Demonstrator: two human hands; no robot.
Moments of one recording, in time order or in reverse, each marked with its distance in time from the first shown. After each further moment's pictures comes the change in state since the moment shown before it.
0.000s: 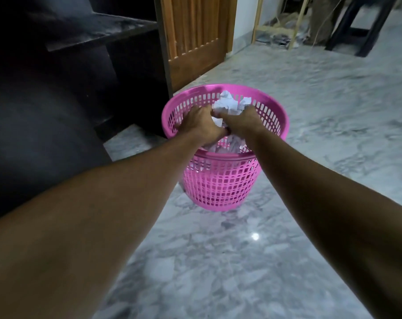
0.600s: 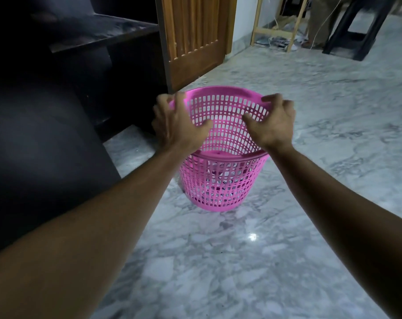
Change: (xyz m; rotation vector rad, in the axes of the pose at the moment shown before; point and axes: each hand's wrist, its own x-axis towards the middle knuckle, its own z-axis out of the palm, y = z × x) left_hand -0.037 -0.023 -0.026 -0.018 0.418 0.002; right_hand -0.046 0.015 -0.053 -0.283 0.335 -0.331
